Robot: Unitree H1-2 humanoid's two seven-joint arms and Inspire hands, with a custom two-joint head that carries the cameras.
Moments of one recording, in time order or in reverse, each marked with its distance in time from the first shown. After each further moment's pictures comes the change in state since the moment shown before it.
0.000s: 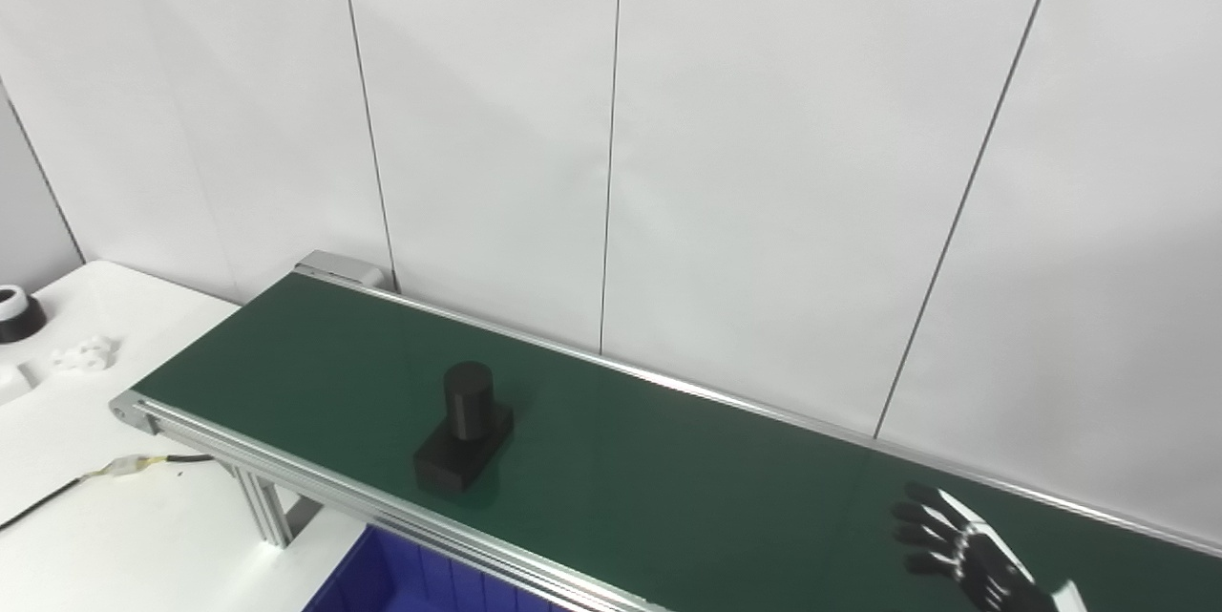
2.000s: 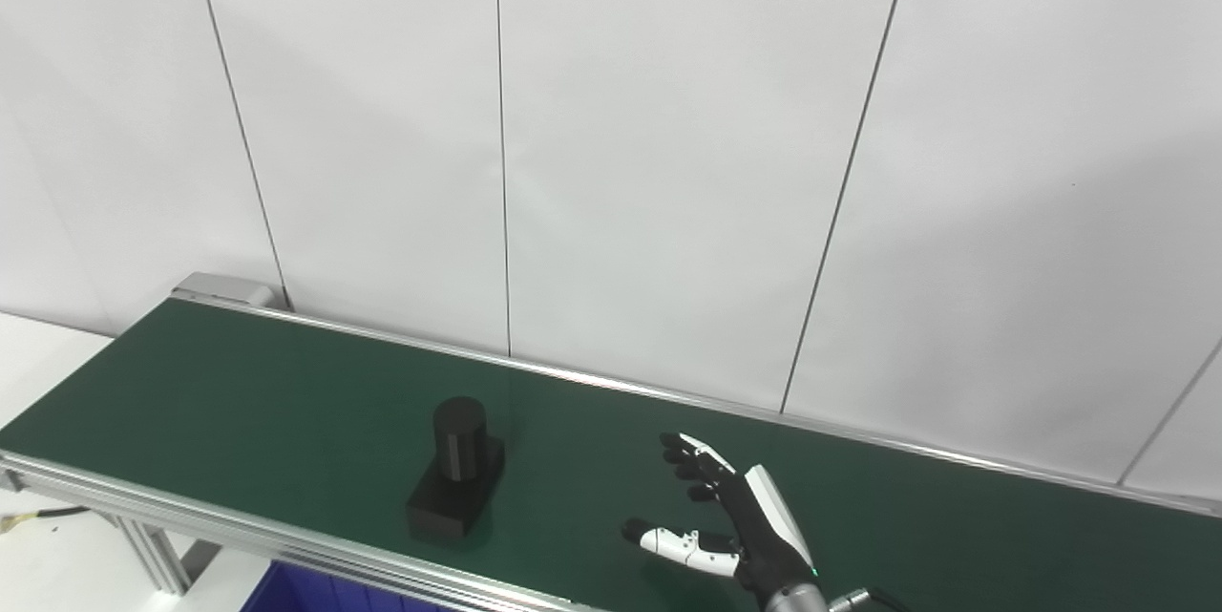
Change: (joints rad) left arm 0.035 0.069 0.031 -0.077 -0.044 0.014 -0.066; right arm -0.344 0.195 0.121 0.654 -0.241 0.036 -0.159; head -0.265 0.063
